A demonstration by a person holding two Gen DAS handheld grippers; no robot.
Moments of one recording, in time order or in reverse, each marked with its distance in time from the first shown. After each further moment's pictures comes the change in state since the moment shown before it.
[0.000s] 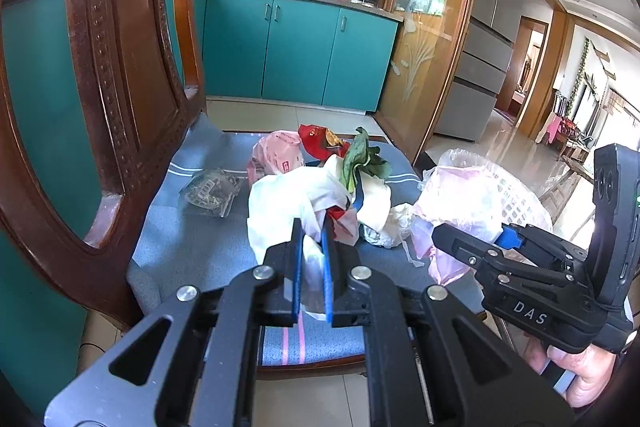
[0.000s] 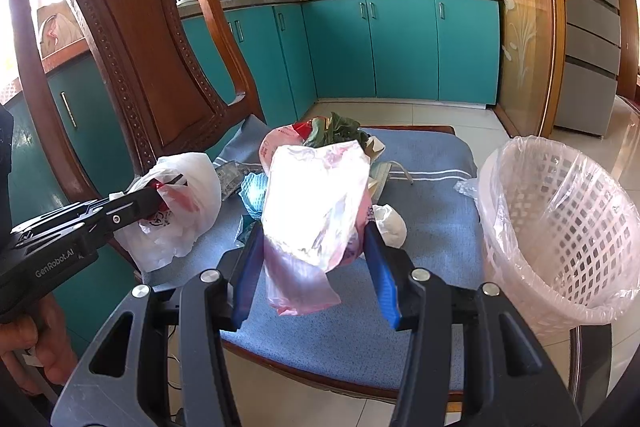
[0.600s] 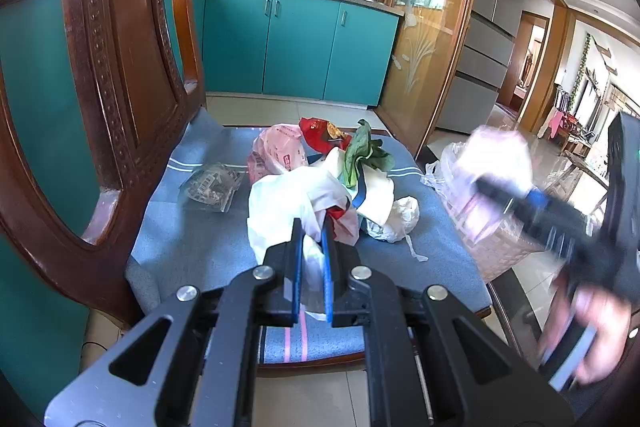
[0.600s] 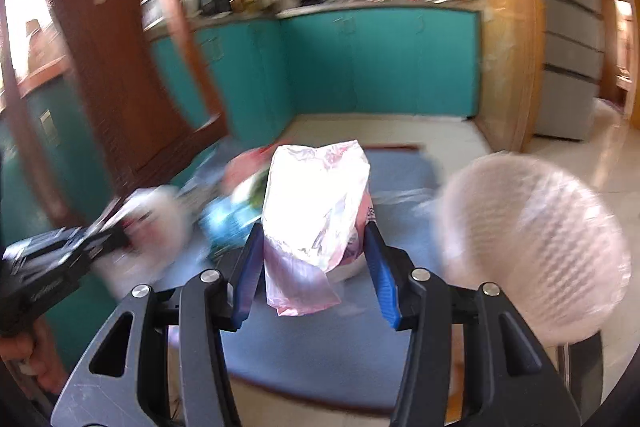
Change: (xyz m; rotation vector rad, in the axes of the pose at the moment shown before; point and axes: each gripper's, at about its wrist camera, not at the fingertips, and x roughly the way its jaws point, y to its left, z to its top) left arm 0.004 0.002 -0.003 0.011 0.019 0.005; right arm -0.015 -0.043 0.020 0.050 -0.085 -0.122
